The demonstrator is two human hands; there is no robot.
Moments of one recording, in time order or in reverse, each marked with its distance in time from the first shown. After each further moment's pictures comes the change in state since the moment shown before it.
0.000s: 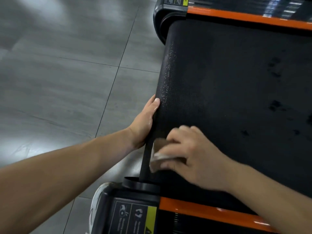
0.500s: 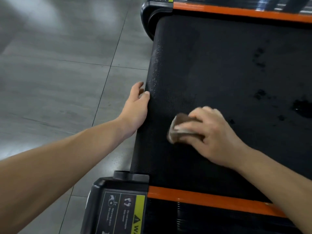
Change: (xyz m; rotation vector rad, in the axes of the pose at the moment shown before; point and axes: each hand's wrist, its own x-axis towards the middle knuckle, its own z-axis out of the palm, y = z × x) left_hand -0.004 0.019 0.010 0.434 0.201 0.196; right_hand -0.040 0.044 -0.017 -0.111 0.238 0.128
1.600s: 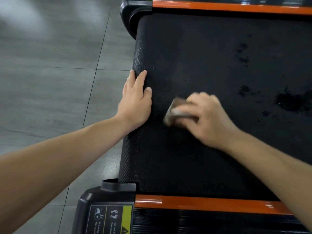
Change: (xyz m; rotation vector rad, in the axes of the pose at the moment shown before) left_hand 0.003 0.036 0.034 0.591 0.014 0.221; right_hand 0.014 0.034 -0.011 -0.068 0.081 0.096
